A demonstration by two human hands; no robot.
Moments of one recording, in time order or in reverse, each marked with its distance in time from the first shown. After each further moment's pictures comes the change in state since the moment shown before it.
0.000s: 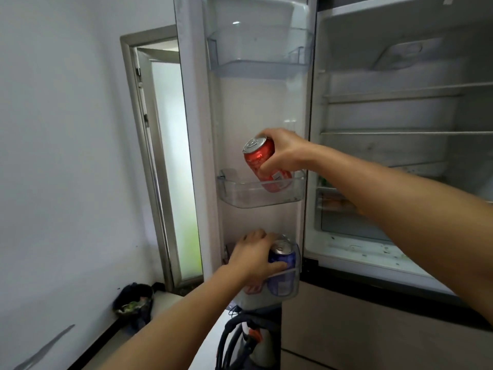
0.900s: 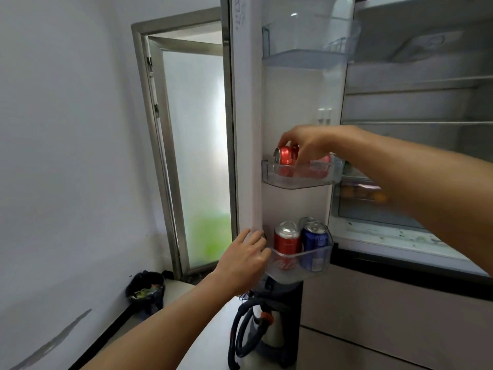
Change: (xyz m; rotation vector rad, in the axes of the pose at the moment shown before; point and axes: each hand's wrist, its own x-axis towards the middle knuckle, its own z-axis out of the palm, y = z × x) left_hand -0.094 -0.082 -0.002 0.528 0.243 0.368; right_hand 0.010 -0.045 0.024 -0.406 -0.246 0.166
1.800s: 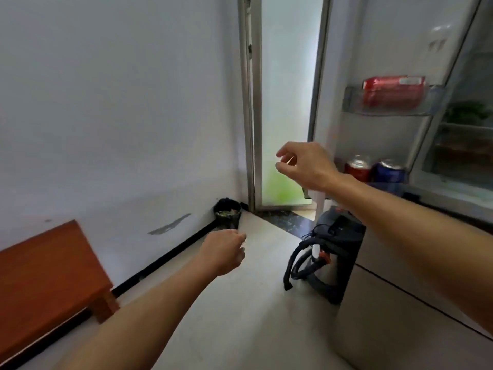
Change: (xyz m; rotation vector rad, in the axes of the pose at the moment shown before) left_hand -0.229 0.061 -0.069 -0.184 -0.527 -0.653; right_hand -0.113 -0.140 0.171 0.419 0.274 -0.372
